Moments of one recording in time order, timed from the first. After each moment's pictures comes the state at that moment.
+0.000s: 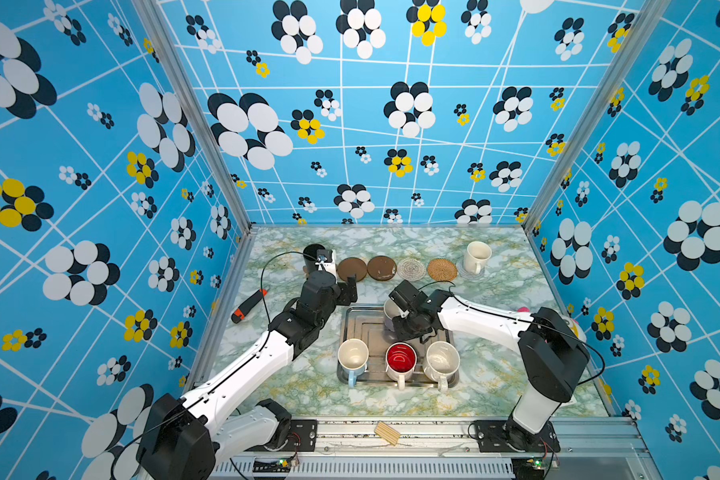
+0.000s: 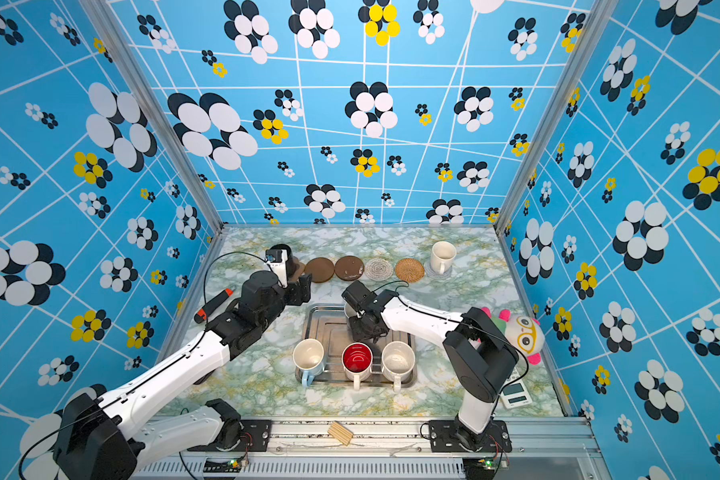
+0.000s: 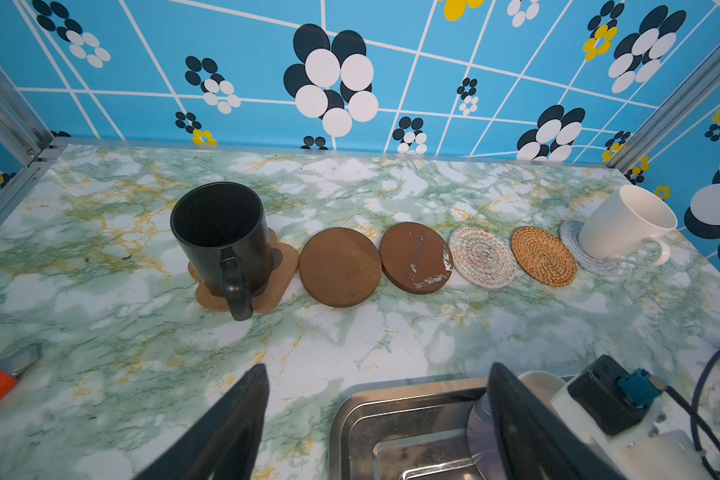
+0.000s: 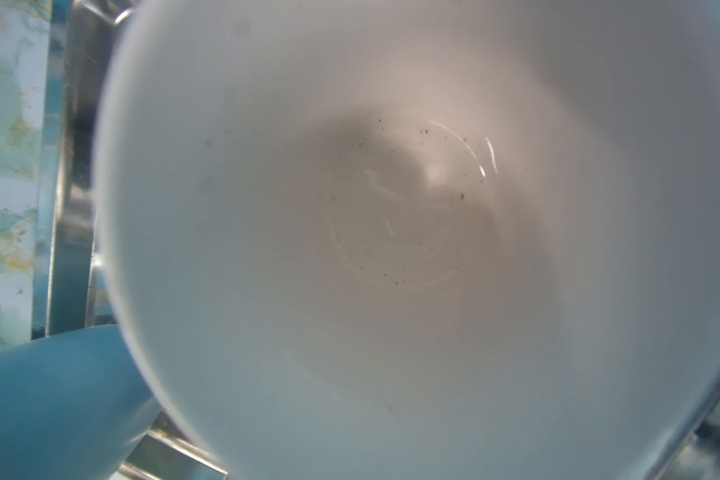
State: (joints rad) left arm -0.56 1.12 0.79 -0.06 -0.28 -0.32; right arm 0.82 1.75 1.17 -0.66 0.03 0.48
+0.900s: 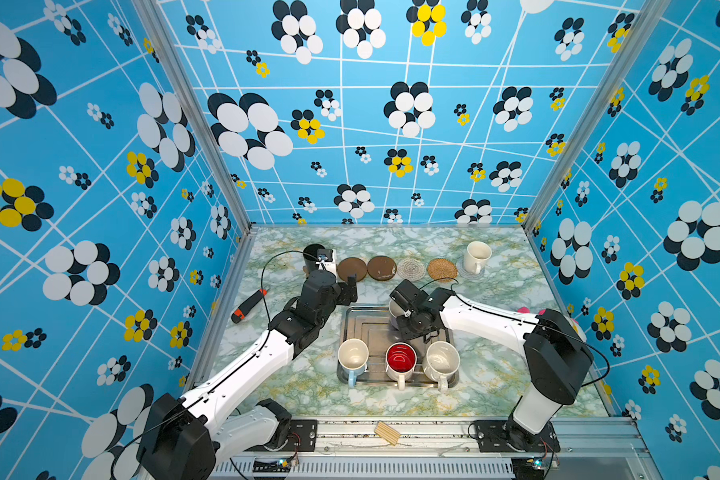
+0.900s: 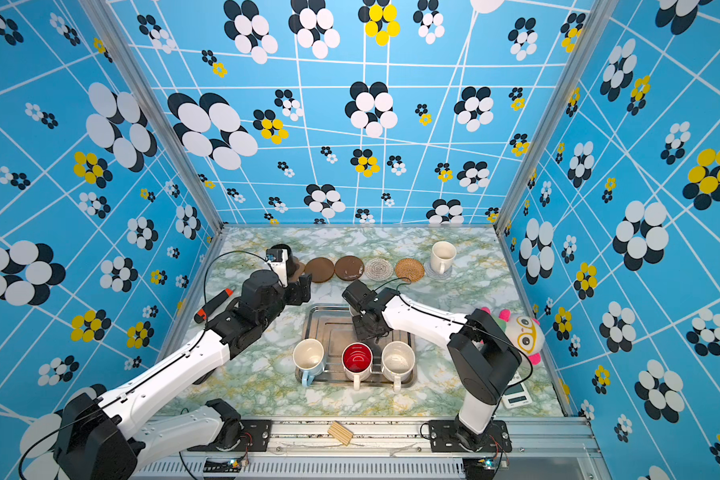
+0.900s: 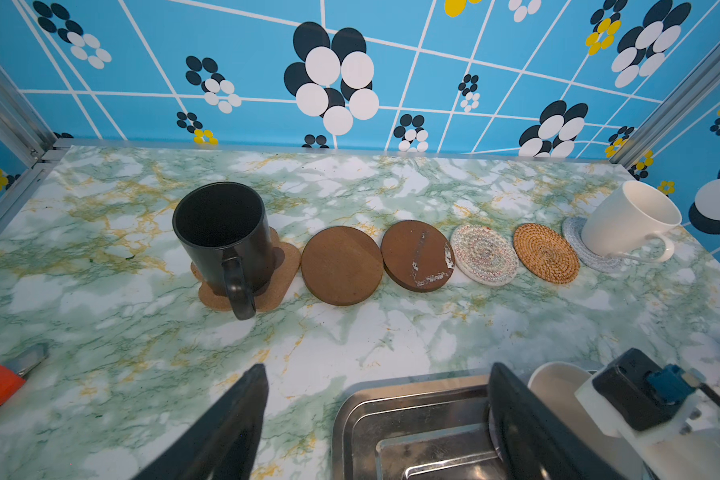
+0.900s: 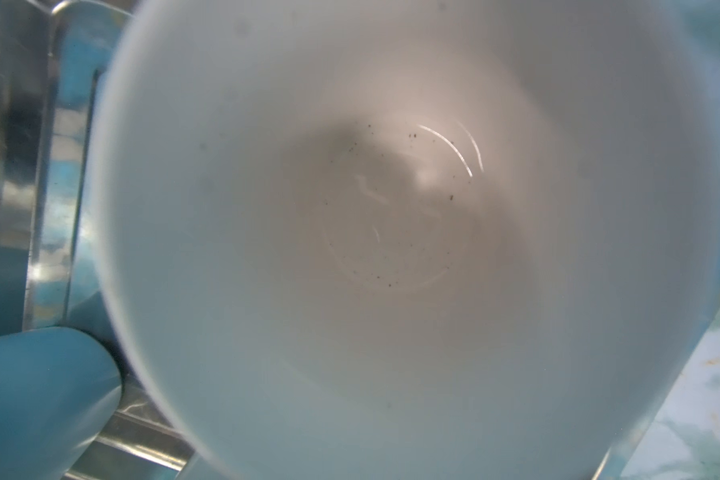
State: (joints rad) left arm -0.56 1.13 0.80 -0.08 -0.28 -0.31; right arm 0.82 1.72 1.19 -0.75 0.13 0.47
